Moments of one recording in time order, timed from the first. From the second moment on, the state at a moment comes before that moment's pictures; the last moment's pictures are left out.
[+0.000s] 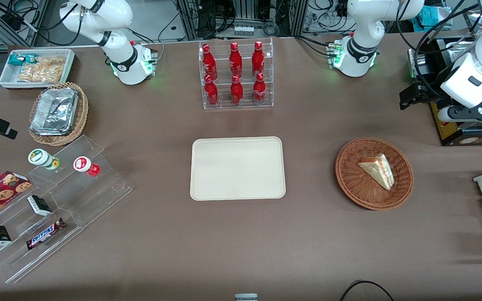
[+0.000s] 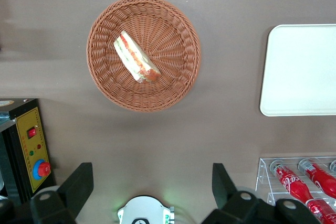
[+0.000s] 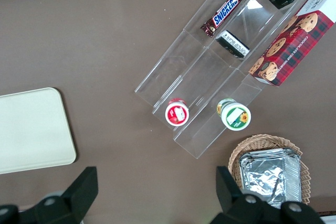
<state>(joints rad) -0.08 -0.03 -0.04 -1.58 -0.03 1.41 -0.13</state>
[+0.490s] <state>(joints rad) -0.08 0.04 -0.04 -1.70 0.01 1.56 -0.12</state>
